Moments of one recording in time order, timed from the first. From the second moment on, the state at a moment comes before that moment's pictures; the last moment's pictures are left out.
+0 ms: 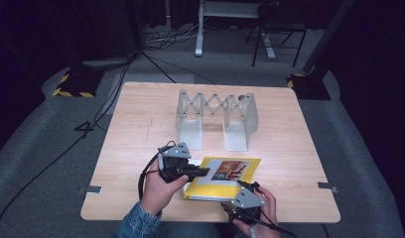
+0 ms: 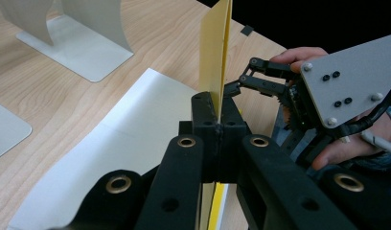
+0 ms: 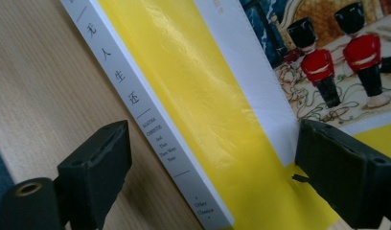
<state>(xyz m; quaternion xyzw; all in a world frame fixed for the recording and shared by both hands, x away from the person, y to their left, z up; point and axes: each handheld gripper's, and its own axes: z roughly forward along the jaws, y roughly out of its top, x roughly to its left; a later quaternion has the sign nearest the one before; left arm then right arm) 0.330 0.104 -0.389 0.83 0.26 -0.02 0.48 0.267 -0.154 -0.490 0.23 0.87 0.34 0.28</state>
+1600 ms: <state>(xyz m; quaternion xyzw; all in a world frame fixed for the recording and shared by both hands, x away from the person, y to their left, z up) 0.335 0.146 -0.395 0.76 0.38 0.07 0.52 0.264 -0.146 -0.473 0.13 0.86 0.31 0.39</state>
